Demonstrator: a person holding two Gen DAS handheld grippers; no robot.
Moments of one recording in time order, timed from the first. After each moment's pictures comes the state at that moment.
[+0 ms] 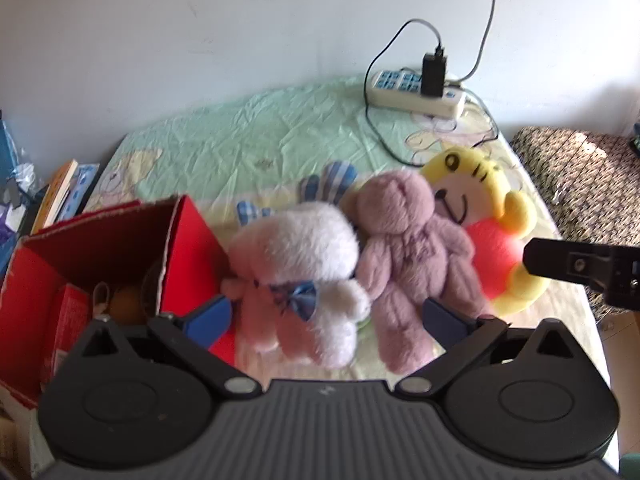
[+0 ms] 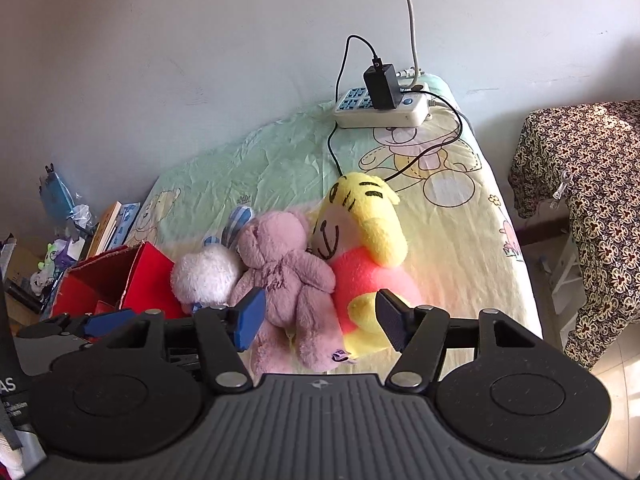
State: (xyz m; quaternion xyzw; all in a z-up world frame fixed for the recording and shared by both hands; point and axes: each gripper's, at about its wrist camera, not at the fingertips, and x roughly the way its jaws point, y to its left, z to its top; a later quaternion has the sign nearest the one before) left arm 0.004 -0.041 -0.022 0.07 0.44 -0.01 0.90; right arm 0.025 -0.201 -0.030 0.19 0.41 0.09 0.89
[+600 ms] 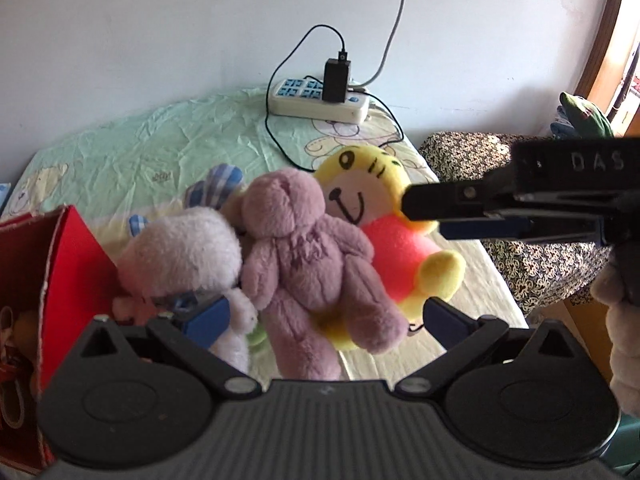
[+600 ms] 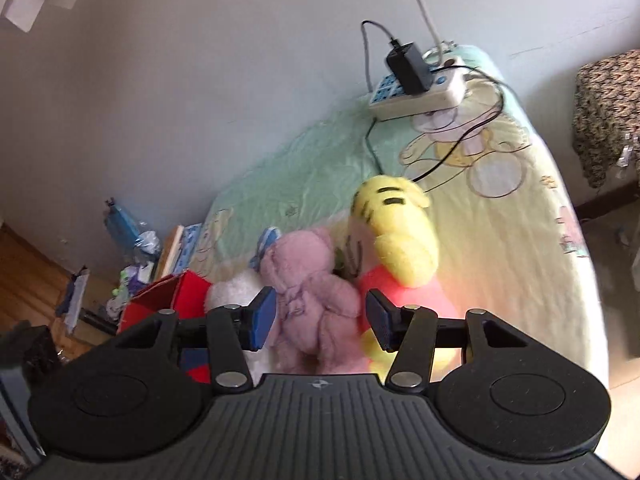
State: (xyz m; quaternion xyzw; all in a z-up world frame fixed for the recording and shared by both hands) left arm 0.002 -0.063 -0.052 0.03 0.42 -0.15 0.89; right arm 0.058 -0.237 -0.062 0.30 0.39 0.21 0.85
